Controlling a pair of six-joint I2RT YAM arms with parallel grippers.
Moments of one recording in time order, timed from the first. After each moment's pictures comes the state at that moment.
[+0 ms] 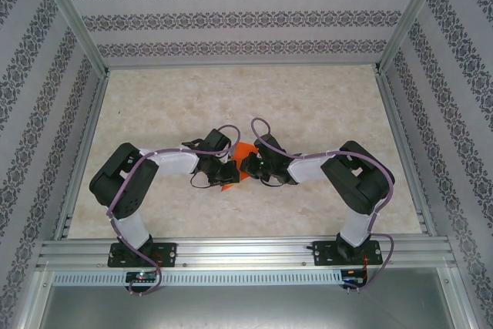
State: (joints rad) left arm -0.64 1.76 0.89 -0.31 0.47 -0.74; right arm 0.72 1.80 0.76 0.21 -0.26 1.05
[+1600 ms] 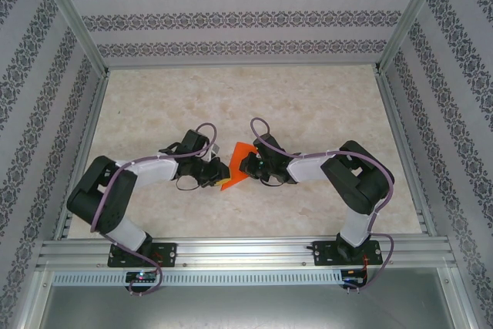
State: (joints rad) left arm -0.50 1.60 0.71 -0.16 0.65 -0.89; right arm 0.72 1.80 0.77 0.19 -0.26 1.05
